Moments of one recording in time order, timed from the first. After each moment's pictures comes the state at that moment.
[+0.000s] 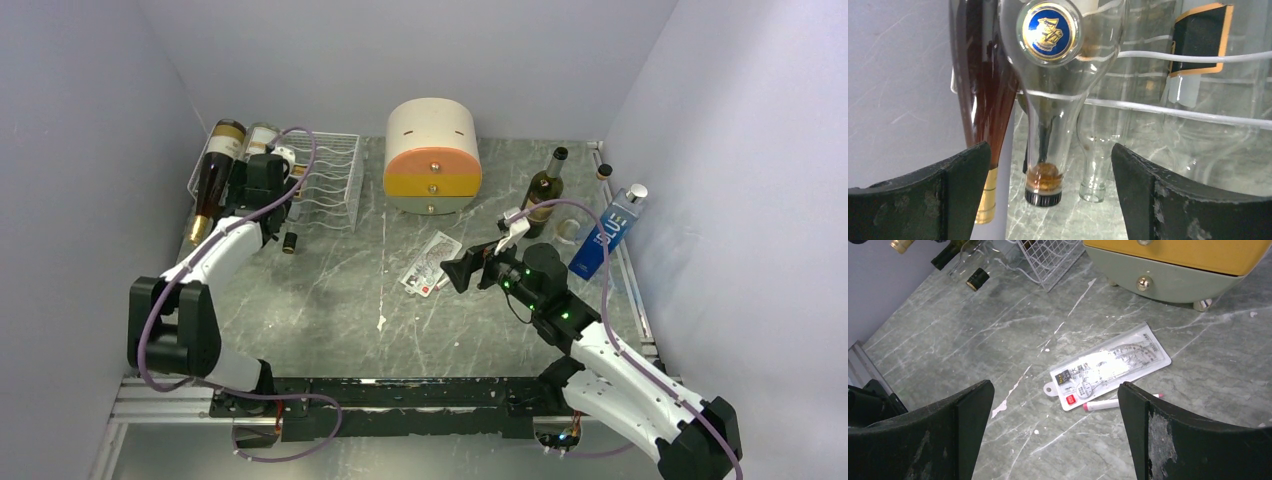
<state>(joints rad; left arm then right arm) -0.14 1.44 0.99 -0.15 -0.59 0.35 0.61 0.77 0.48 0.09 -0.11 0.28</state>
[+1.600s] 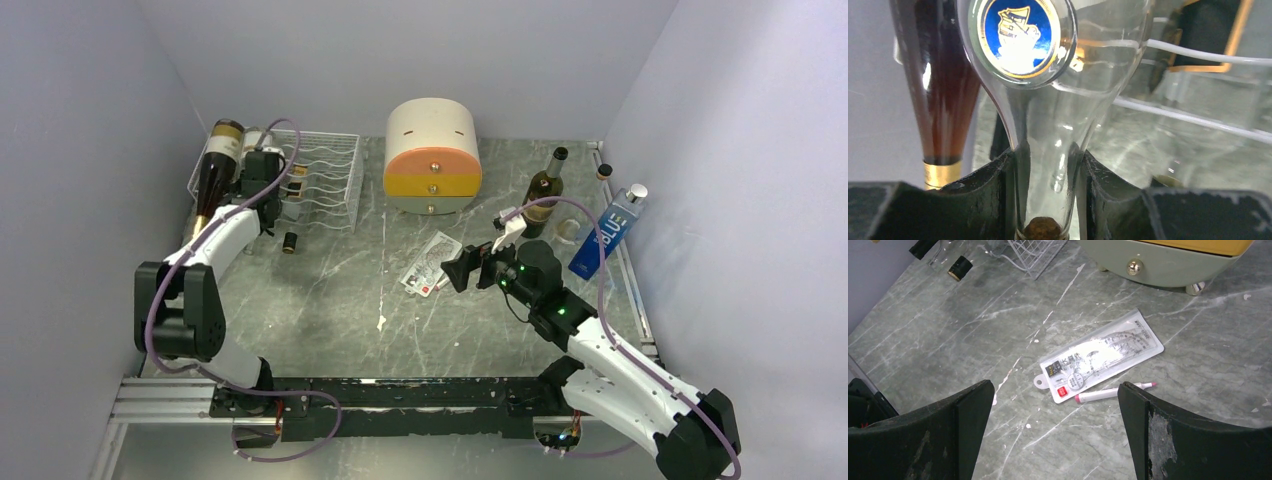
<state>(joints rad) -0.09 1.56 1.05 -0.23 -0.55 0.18 0.61 0.81 0.49 0.05 -0.08 0.28</state>
